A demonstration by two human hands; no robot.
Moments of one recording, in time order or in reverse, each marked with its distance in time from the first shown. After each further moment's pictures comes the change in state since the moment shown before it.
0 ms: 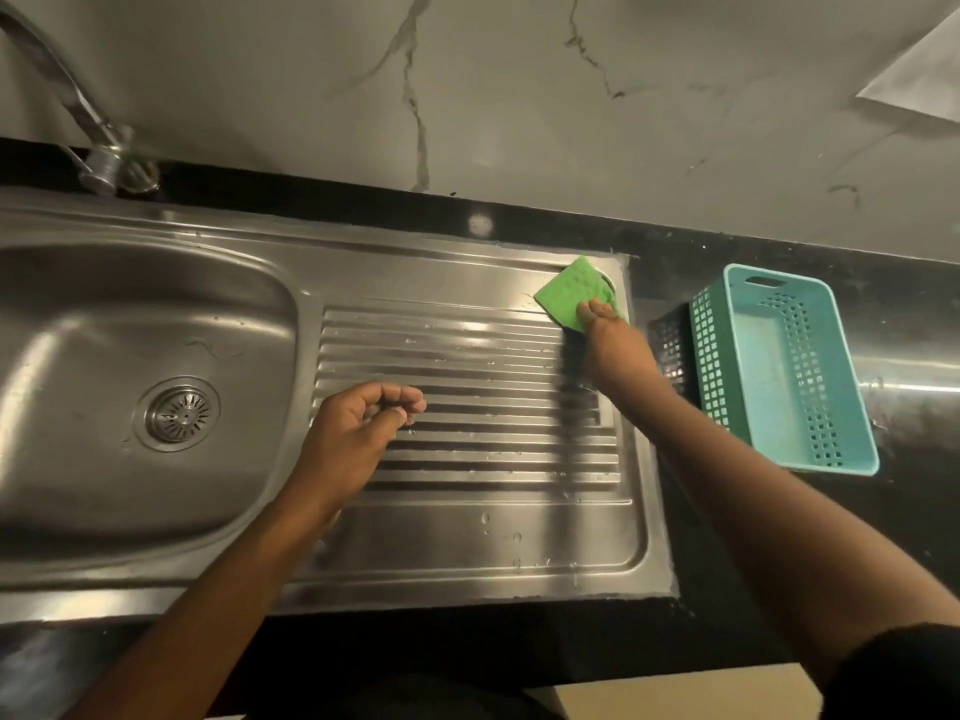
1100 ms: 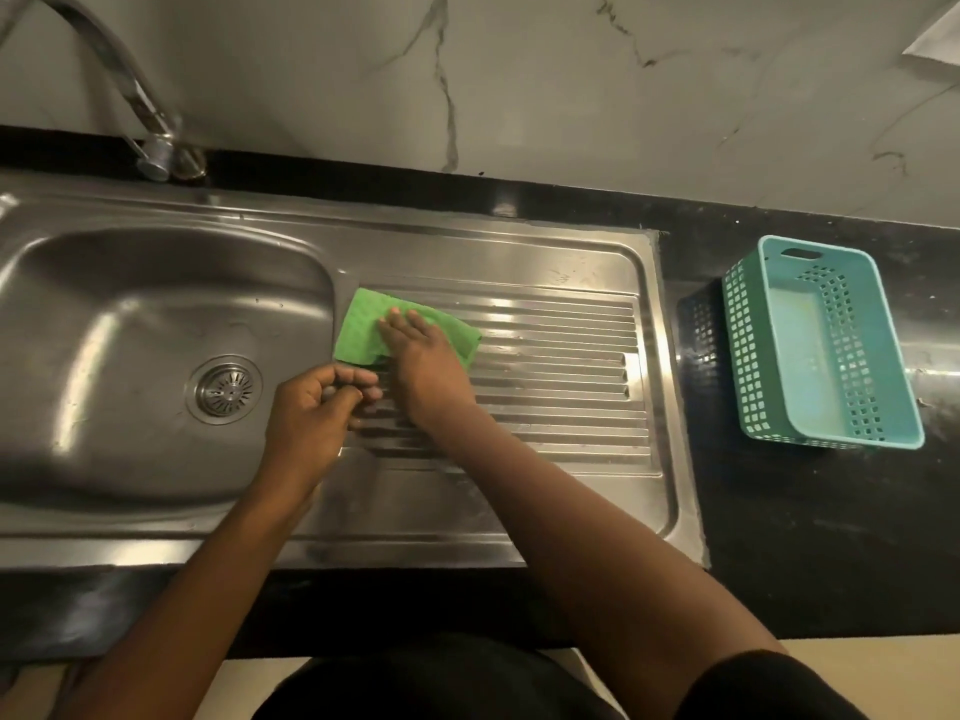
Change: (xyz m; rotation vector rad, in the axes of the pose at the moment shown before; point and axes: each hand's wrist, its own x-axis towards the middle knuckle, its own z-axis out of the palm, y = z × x) left_hand -0.017 -0.017 -0.042 -0.069 0.272 -0.047; right_hand -0.057 -0.233 0.054 0.384 -0.003 -0.431
